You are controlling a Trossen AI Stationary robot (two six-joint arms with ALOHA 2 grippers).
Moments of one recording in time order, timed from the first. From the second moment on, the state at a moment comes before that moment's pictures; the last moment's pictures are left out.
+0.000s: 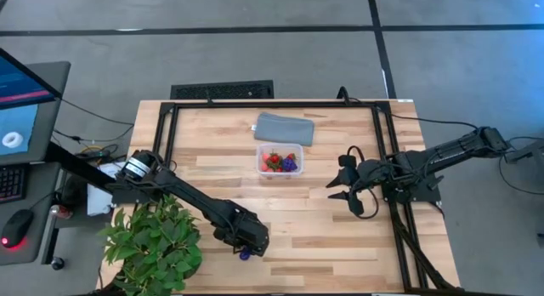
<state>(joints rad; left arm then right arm) -0.45 1.92 1.26 -0.54 0.25 -1.62 0.23 0.83 0.45 -0.24 0.02 0.17</state>
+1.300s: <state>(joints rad) -0.45 2.02 1.26 -0.48 0.35 -1.60 0.23 0.83 0.45 -0.25 0.02 0.18</state>
